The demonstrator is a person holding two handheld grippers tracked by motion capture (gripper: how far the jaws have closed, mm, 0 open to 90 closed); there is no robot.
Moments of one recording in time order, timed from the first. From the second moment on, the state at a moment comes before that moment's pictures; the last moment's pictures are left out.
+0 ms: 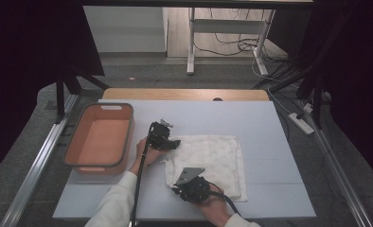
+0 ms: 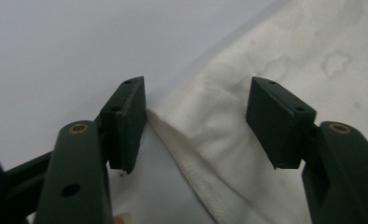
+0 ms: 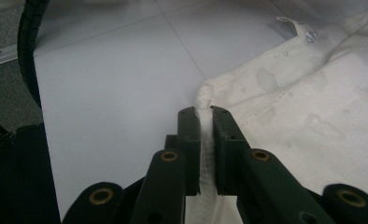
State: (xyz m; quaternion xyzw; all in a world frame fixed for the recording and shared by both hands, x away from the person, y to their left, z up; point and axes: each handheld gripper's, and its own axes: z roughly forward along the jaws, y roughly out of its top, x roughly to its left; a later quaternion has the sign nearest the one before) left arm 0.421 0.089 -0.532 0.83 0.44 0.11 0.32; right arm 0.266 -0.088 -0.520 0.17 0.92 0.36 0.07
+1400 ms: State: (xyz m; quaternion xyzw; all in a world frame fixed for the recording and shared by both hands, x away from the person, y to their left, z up) left arm 0.414 0.112 -0.475 0.78 0.43 0.07 0.45; right arm 0.268 -0.094 -0.471 0.18 0.87 0.44 0.13
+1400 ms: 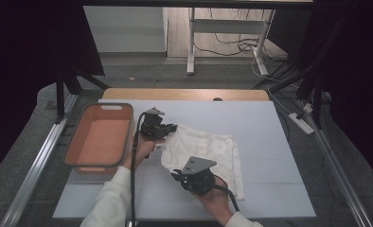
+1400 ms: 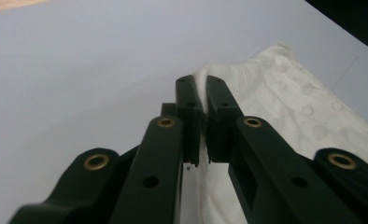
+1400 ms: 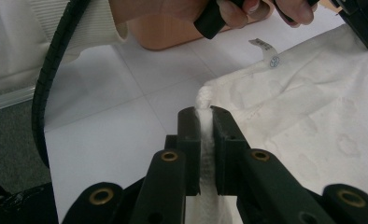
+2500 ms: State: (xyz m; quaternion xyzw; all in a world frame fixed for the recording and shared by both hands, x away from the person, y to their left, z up) left arm 0.415 0.131 -0.464 0.76 0.44 0.07 0.47; right arm 0.272 -0.067 -0.465 0.17 0.86 0.46 0.13
